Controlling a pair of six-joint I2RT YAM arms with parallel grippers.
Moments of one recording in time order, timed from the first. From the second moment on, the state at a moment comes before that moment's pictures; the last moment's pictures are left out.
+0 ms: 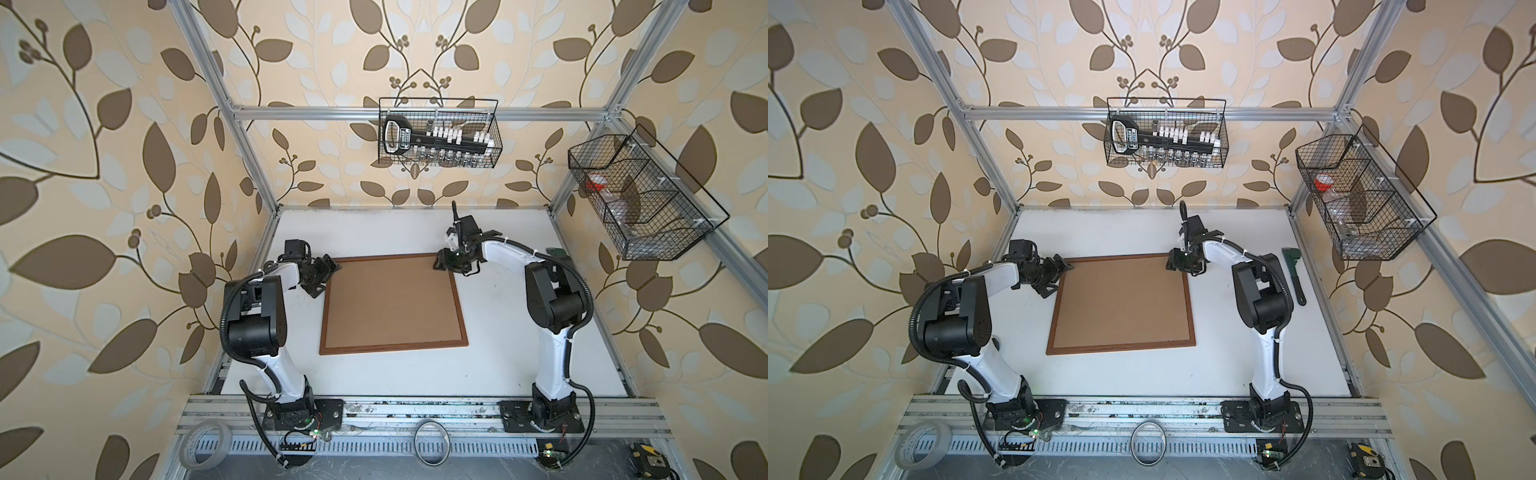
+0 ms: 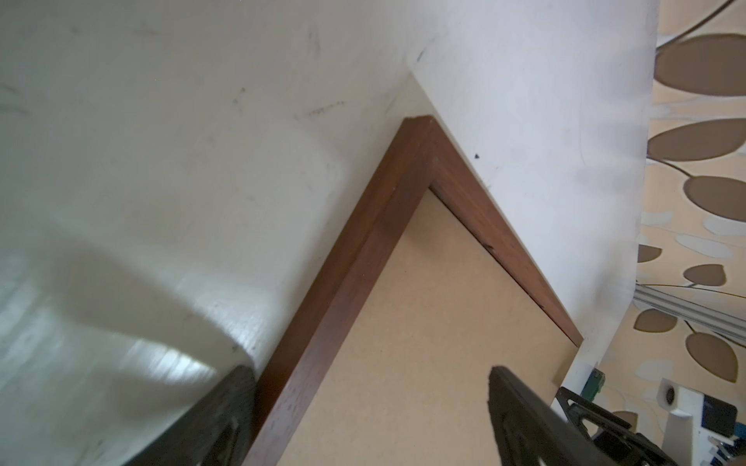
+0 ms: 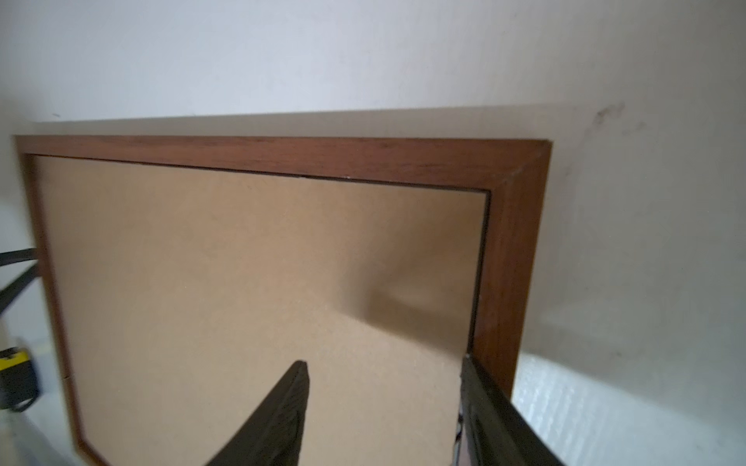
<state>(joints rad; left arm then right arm) 0.15 1.76 0.99 -0.29 0.46 -0.74 0.30 2.07 1.49 -0.53 -0.36 0.38</state>
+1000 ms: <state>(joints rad) 0.19 1.78 0.99 -0.19 0.26 -0.70 0.34 1.99 1.38 -0.33 -0.52 0.56</state>
